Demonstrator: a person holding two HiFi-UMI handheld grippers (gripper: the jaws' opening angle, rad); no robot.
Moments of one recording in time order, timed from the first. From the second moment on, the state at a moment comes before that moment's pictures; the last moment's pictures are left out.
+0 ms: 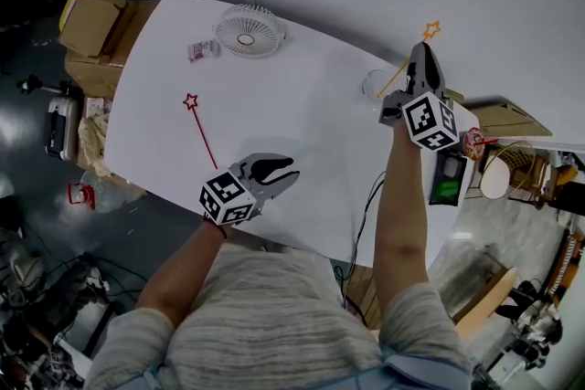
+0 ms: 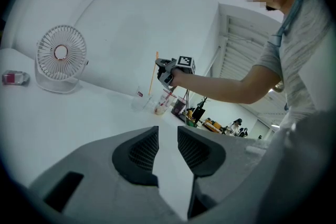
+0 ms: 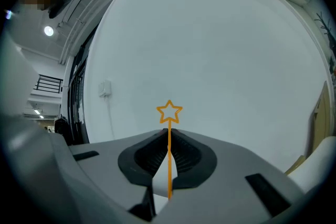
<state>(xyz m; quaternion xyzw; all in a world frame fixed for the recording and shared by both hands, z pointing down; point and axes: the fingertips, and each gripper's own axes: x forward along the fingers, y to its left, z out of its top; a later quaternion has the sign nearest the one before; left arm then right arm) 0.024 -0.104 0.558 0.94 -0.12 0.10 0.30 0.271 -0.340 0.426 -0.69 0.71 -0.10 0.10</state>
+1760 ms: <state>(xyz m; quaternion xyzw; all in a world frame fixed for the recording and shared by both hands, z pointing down) 0.047 -0.108 0.551 0.95 -0.10 0.06 0.30 0.229 -0.293 0.498 -0.66 0.73 -0.16 -0.02</state>
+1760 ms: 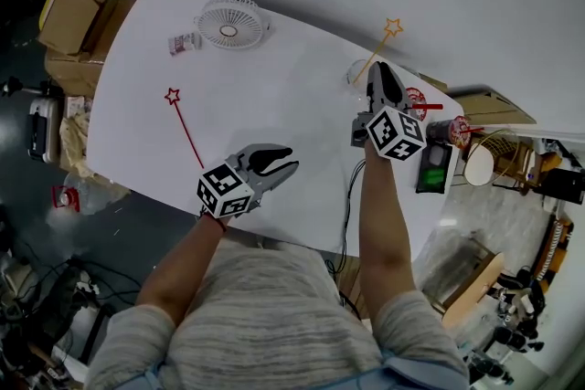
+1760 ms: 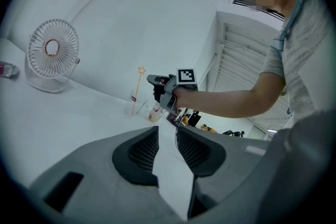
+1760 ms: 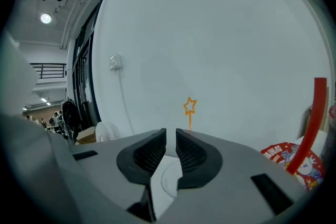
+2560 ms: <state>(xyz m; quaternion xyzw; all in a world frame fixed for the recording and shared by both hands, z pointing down) 0.044 -0.096 0.543 0.95 -0.11 0.05 0.29 0.181 -0.233 0.490 -0.64 0.75 -0.17 -0.01</state>
